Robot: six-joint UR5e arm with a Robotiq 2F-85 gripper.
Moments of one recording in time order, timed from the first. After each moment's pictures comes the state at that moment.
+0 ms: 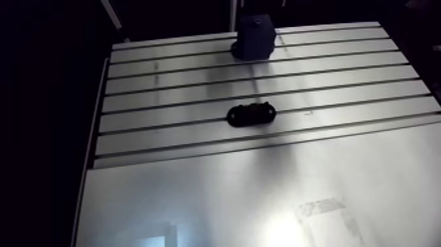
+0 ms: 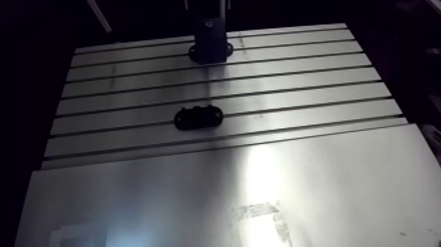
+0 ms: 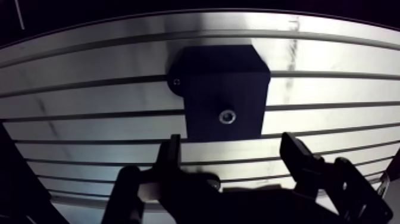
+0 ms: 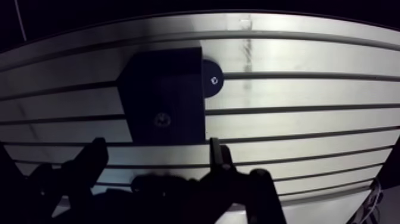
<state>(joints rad) -0.16 -0.91 1.22 -1.62 -1.59 -1.68</state>
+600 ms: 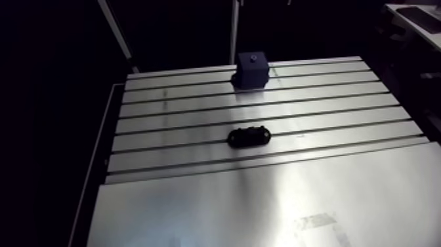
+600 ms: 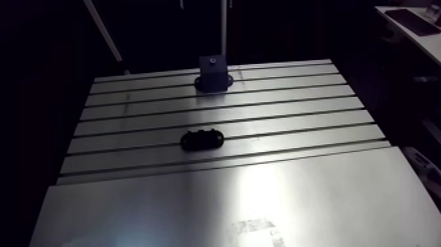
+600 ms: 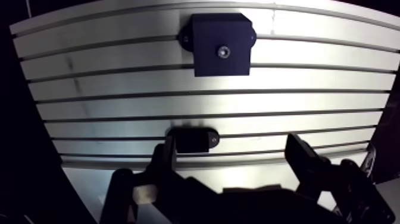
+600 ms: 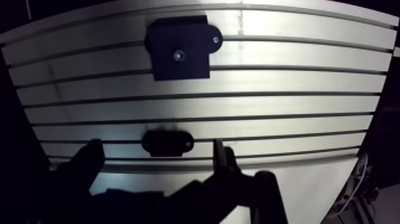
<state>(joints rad) -0.15 -1.06 1.19 -1.47 -1.59 -1.69</state>
